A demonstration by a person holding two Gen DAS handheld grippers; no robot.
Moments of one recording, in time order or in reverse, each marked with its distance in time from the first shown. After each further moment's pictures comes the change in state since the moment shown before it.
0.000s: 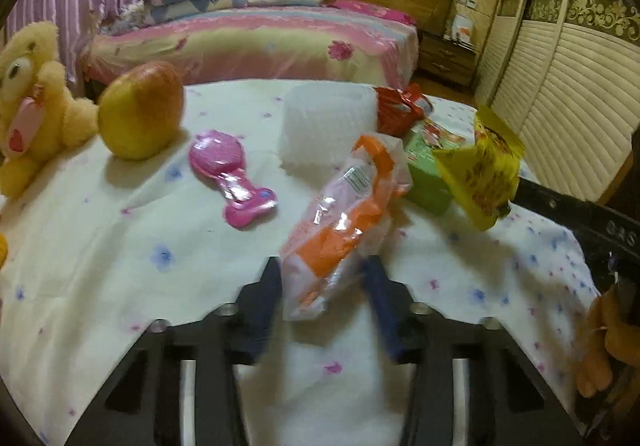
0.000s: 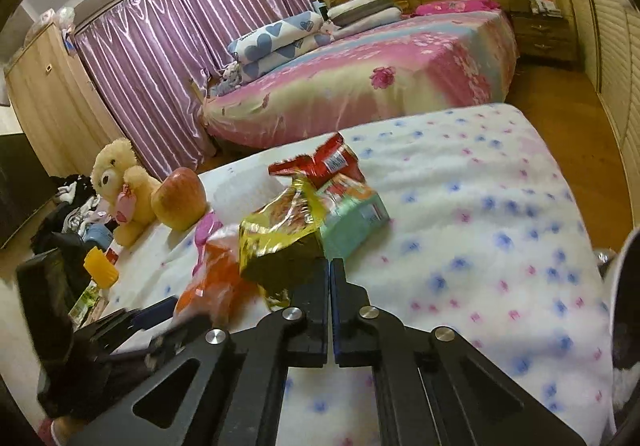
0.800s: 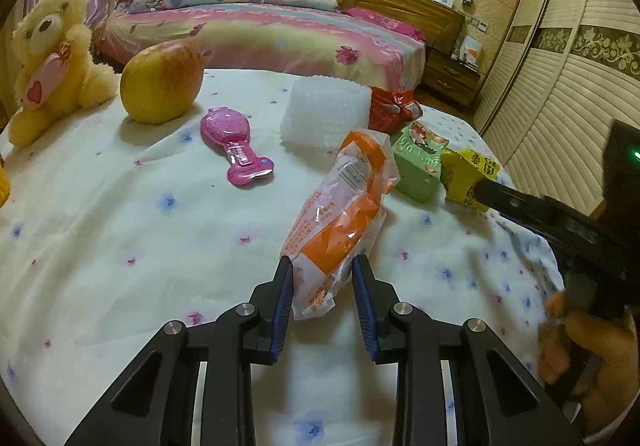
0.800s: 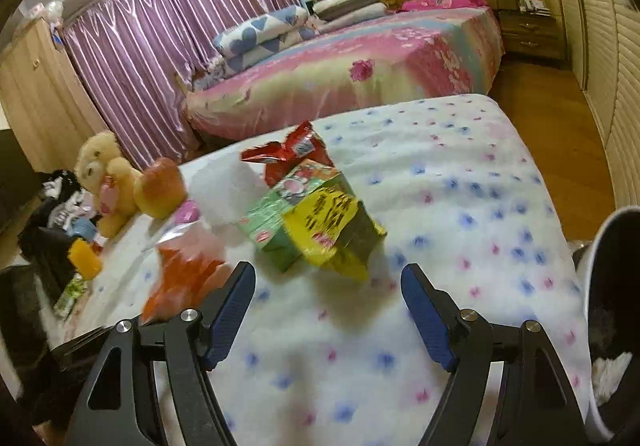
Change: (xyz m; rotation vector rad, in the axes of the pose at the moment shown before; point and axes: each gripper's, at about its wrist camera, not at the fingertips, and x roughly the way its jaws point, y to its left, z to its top) left arm -0.029 0.001 -0.024 -0.121 -0.022 -0.038; right arm 0.006 -0.012 0.000 -0.009 0.030 -0.081
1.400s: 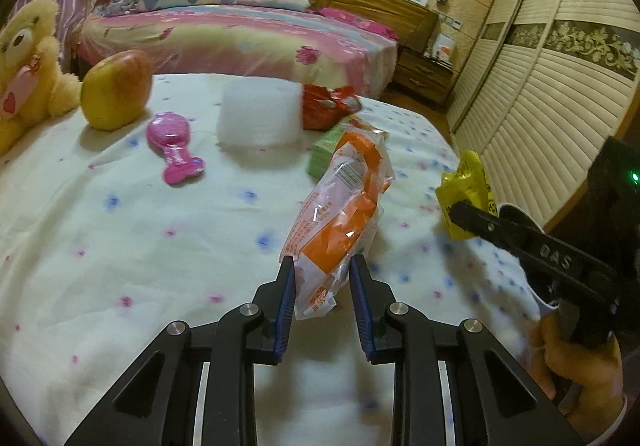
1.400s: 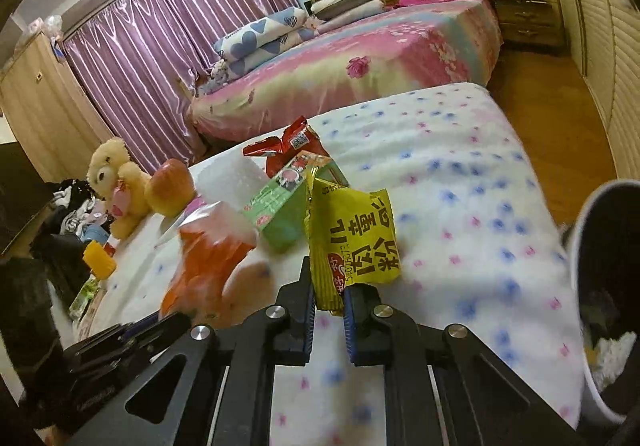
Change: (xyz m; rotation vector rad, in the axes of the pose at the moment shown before) left arm -0.007 -0.040 -0.008 0.030 0.001 -0.096; right arm -0.036 -0.018 -0.022 0.046 -0.012 0.055
